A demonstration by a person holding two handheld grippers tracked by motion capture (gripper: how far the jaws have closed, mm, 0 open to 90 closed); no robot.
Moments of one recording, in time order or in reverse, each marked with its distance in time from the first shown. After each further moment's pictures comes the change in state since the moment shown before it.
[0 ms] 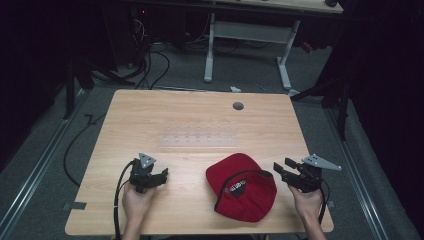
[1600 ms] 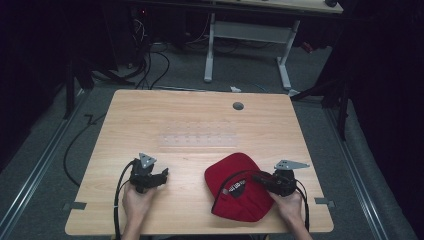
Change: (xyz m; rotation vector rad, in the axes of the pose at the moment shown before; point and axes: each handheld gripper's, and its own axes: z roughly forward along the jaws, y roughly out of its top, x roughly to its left) left arm -0.001 0.000 0.001 -0.001 0.005 -0.001; right arm 0.026 -0.025 0.052 0.179 0.292 -0.071
